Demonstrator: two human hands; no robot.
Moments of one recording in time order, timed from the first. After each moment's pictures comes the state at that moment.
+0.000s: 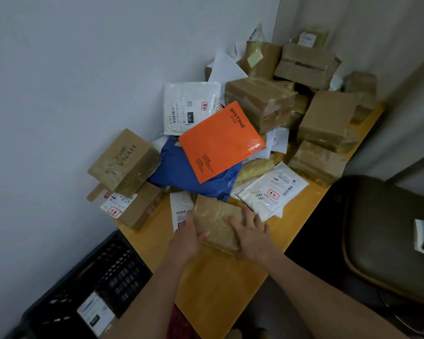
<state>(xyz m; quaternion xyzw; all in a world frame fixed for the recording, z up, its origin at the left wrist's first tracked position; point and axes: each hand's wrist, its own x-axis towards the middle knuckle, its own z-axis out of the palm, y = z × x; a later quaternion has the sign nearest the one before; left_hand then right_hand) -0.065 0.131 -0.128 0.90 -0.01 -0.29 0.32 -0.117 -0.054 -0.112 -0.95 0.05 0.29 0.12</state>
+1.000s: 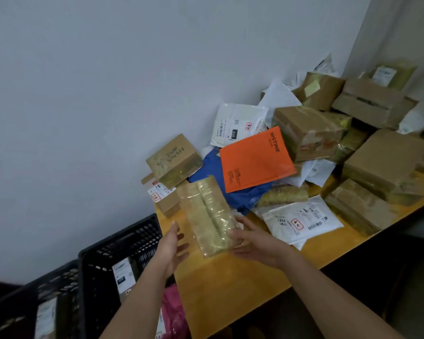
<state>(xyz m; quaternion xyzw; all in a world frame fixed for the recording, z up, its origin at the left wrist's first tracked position) -0.123 0.149 -0.052 0.59 0.41 -0.14 0.68 -0.088 -0.086 -0.057 -0.55 0.08 0.44 0.71</state>
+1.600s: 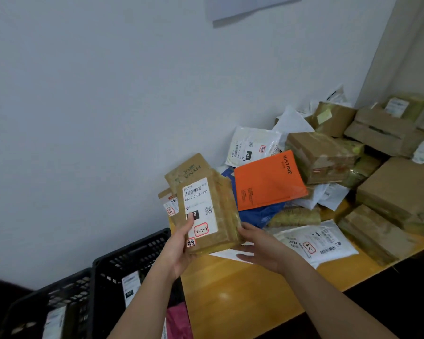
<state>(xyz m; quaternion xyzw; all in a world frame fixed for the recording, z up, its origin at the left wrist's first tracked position) -0.125 0.144 0.006 0.53 0.27 -0.11 0.80 -0.074 -0.068 -0.025 -0.57 0.09 0.40 0.71</state>
